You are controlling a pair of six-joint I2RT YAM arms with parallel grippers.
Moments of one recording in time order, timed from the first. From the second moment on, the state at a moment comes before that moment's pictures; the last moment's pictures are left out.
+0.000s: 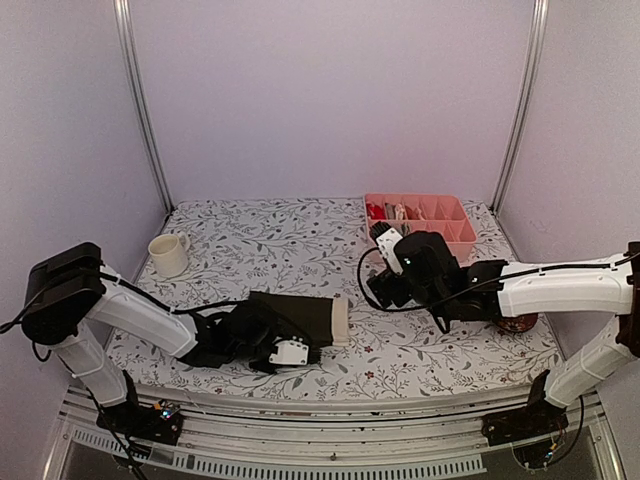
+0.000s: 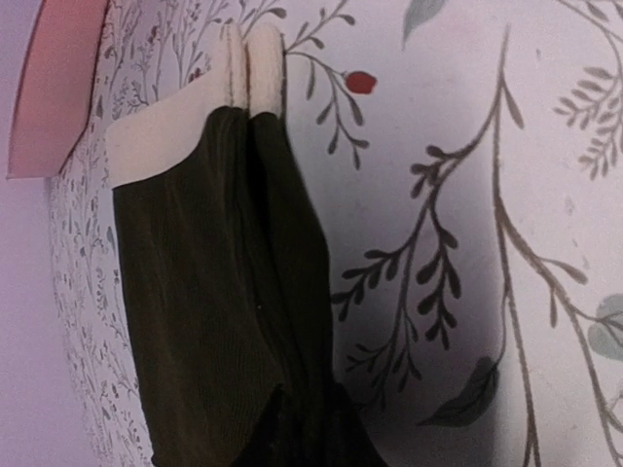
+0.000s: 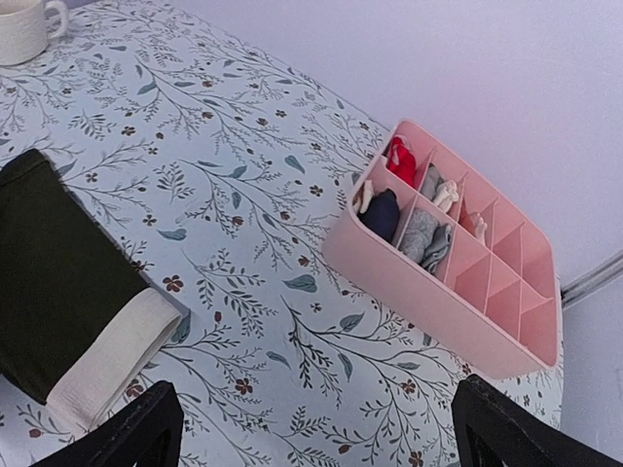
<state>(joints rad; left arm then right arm) -1.06 1.65 0.58 0.27 -0.22 0.87 1.01 1.44 0.93 -0.10 0.67 -0.03</state>
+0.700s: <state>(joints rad) -0.88 1.49 0.62 -0.03 0.10 0.87 1.21 1.50 0.65 0.31 0.17 -0.59</state>
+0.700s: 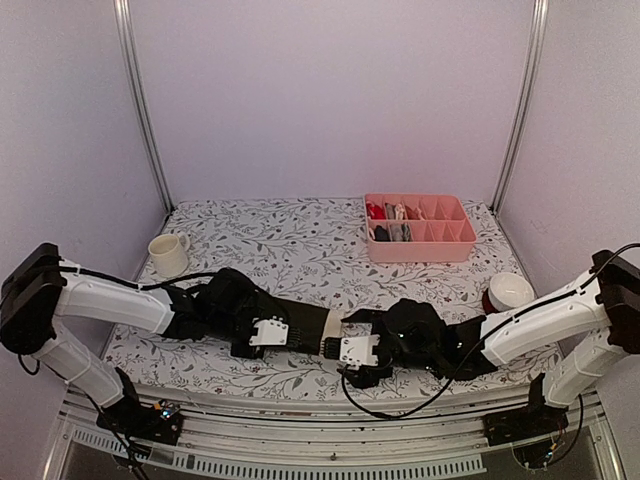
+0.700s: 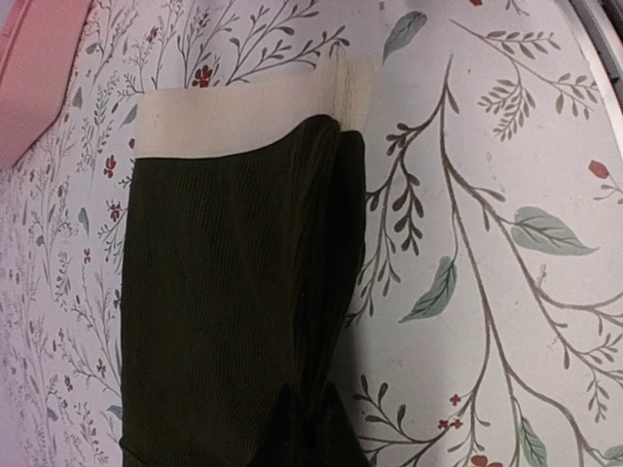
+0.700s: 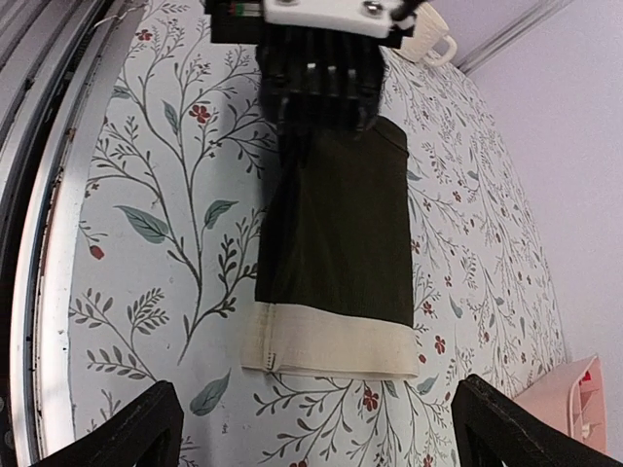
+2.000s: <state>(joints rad) -0.81 1.41 0.67 -0.20 0.27 0.92 1.28 1.92 0.82 0.43 0.44 -0.67</state>
